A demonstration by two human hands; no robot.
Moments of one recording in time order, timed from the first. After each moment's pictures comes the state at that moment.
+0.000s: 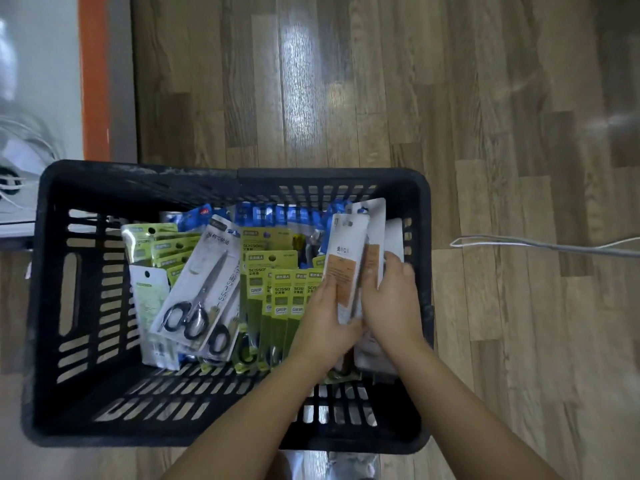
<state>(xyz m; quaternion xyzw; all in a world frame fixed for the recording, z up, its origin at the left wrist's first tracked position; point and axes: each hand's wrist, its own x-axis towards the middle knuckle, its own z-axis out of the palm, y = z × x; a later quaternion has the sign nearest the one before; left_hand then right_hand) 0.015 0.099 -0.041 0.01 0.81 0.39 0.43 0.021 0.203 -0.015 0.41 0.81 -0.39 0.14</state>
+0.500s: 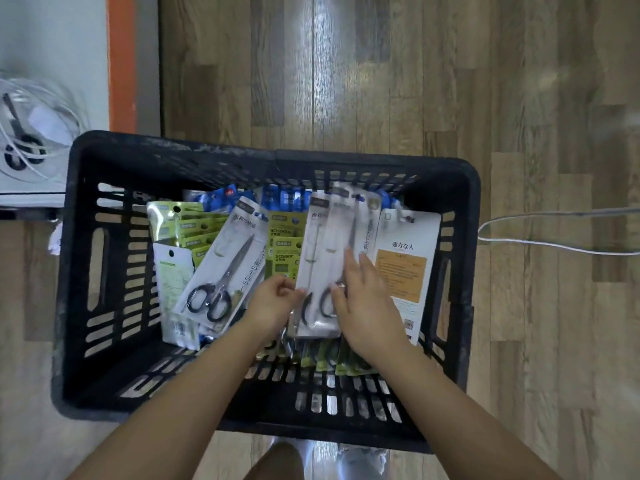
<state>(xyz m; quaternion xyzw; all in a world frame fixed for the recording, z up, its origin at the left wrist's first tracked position) -0.035 0.013 -0.050 -0.22 0.78 0.39 0.45 0.019 0.152 -0.025 0.17 0.88 -0.32 0.30</state>
